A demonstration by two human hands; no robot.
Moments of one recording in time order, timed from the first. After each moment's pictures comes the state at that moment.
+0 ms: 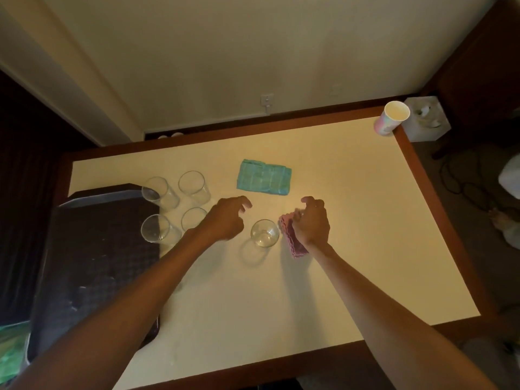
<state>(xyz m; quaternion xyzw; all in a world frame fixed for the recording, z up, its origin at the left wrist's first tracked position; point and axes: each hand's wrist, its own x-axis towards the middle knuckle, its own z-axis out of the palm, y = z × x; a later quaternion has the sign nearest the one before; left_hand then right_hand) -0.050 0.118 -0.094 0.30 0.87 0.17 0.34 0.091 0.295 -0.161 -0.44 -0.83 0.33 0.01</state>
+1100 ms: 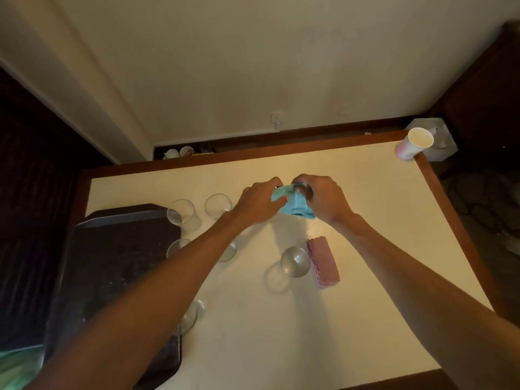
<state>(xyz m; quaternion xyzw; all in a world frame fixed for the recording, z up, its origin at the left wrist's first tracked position) -0.128 0.171 -0.100 0.39 0.86 0.23 0.23 -0.020 0.332 -0.098 -0.16 -0.95 0.26 0.08</state>
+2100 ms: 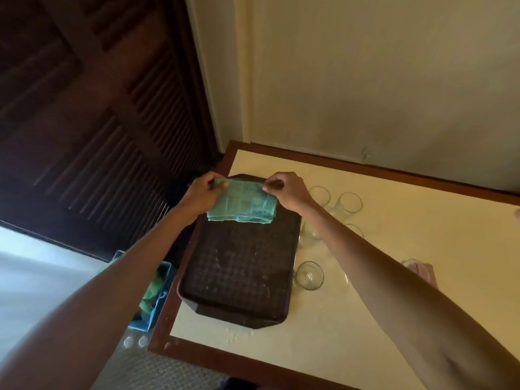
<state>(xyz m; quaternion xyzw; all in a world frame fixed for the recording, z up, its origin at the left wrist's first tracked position) -0.196 -0.279 -0.036 -0.01 0.84 0.51 0.19 -0.161 -0.046 -0.036 -0.08 -0.88 0.46 -0.07</state>
